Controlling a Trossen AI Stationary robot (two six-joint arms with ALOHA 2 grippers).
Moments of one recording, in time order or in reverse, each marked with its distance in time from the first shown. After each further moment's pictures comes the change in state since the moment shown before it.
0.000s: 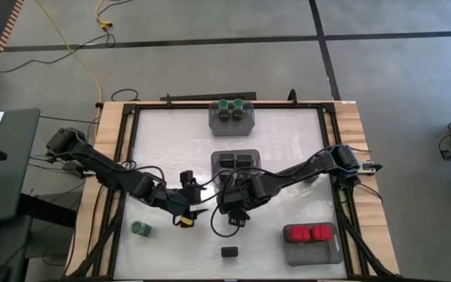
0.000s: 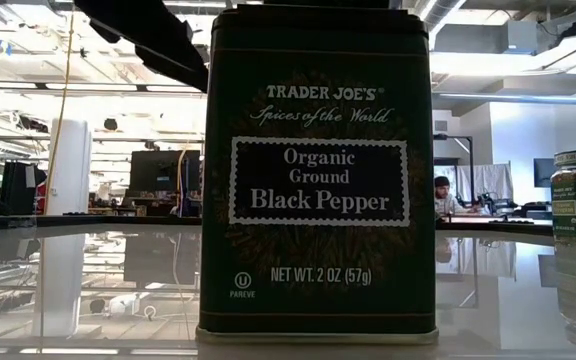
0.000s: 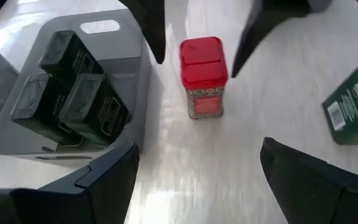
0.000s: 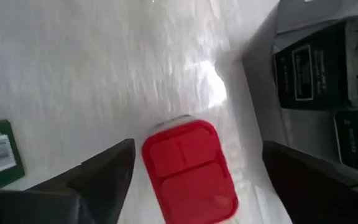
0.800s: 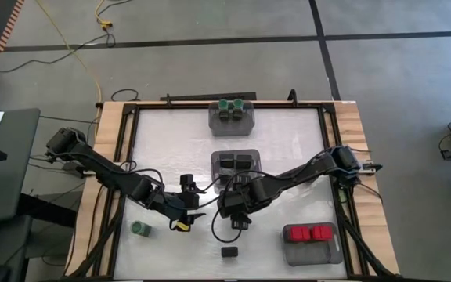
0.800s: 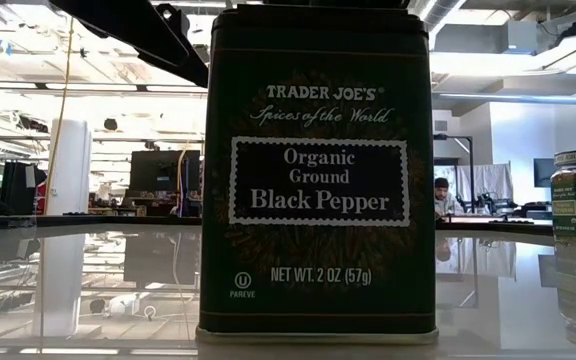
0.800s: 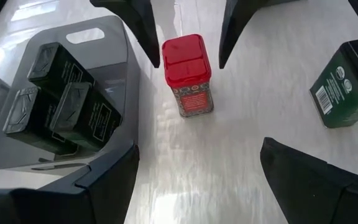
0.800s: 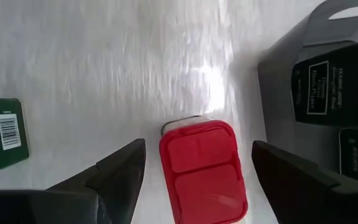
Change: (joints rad) left arm -0.039 0.000 0.000 -0.003 0.000 0.072; right arm 0.021 0.002 0.000 0.010 -0.004 -0.098
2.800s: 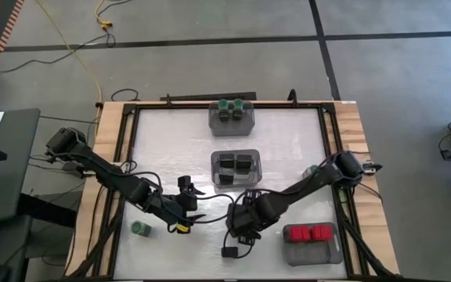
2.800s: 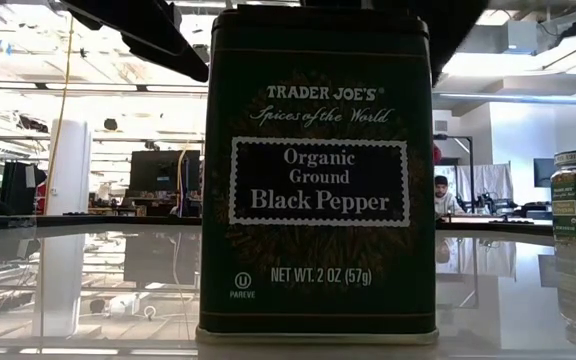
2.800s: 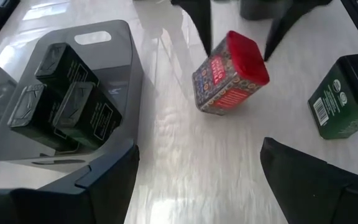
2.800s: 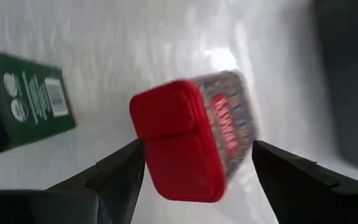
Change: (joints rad) left arm -0.038 0.000 -0.001 0.010 -0.063 -0.067; right arm 0.120 -0.001 -0.066 0.009 -0.035 0.231
